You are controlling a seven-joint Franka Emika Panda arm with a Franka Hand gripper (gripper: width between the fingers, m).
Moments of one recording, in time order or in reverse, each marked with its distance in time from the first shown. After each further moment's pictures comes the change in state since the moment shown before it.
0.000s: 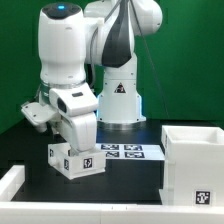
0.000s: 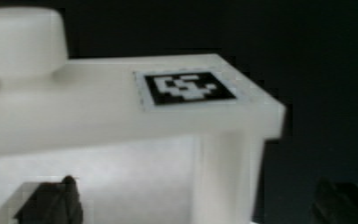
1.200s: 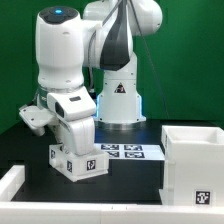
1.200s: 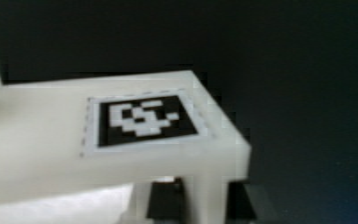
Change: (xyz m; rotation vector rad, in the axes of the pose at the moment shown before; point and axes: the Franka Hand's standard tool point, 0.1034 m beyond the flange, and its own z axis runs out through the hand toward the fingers) arm -0.001 0.001 0.001 0.007 0.015 0.043
